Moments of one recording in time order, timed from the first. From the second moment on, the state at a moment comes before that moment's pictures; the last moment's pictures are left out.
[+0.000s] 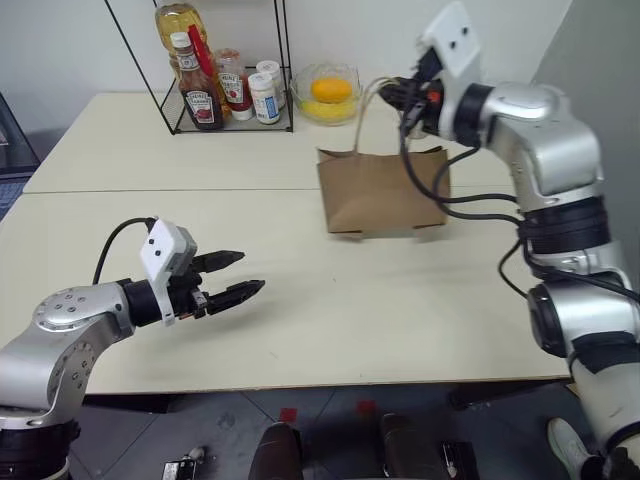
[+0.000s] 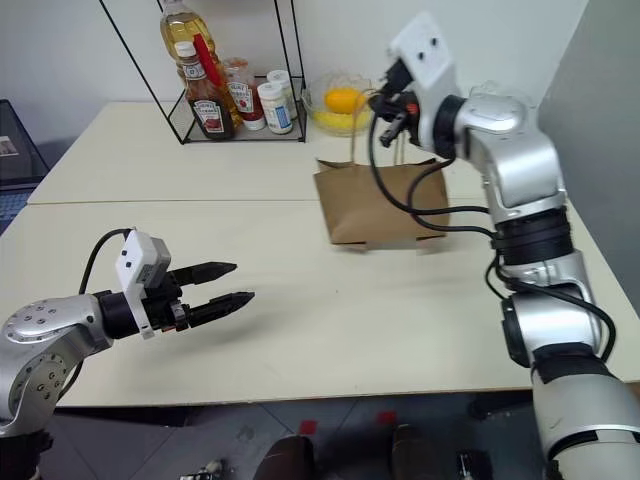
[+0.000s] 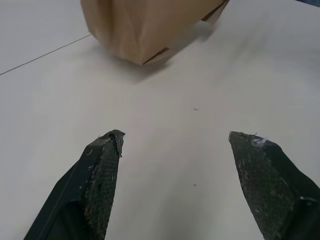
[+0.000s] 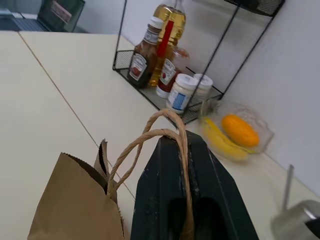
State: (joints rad) left arm -0.08 0.83 0.32 -0.37 -0.61 0.67 -0.90; right arm -1.28 -0.38 0.14 0.38 0.16 0.53 0.70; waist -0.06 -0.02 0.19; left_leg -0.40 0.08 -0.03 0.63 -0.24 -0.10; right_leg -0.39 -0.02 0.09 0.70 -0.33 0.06
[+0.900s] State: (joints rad) left arm -0.06 0.83 0.38 -0.24 -0.55 0.58 -0.88; right arm -1.40 -0.12 0.14 0.76 0.02 0.25 0.60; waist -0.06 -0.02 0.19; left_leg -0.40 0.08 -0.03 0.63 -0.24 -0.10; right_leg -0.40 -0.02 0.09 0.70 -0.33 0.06
